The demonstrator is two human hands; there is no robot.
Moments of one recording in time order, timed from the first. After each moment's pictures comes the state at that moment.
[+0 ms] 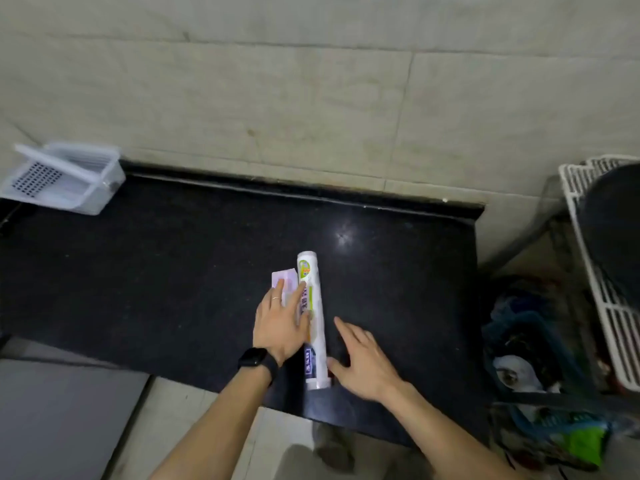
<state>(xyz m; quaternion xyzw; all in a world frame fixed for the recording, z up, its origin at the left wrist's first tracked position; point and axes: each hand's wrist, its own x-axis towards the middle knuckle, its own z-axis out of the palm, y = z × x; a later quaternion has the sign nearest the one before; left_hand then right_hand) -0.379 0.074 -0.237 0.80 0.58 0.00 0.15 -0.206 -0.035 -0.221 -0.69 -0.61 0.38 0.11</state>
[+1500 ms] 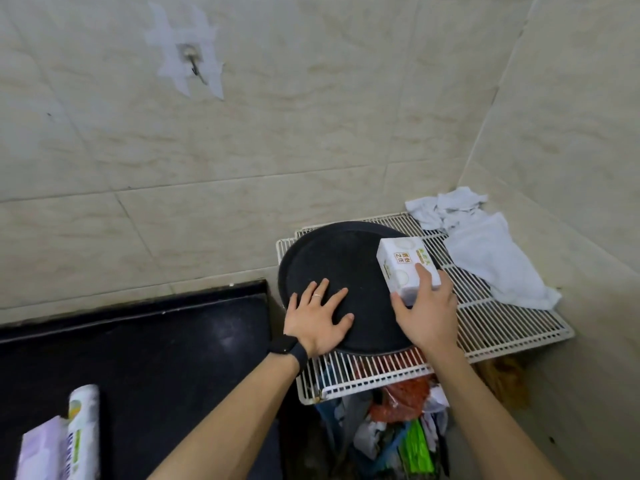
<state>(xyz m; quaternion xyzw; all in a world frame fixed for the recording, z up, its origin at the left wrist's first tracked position) 0.094 -0.058 -0.103 0.95 0.29 0.00 0.15 0.243 -0.217 -0.083 -0.93 -0.24 -0.04 0.26</state>
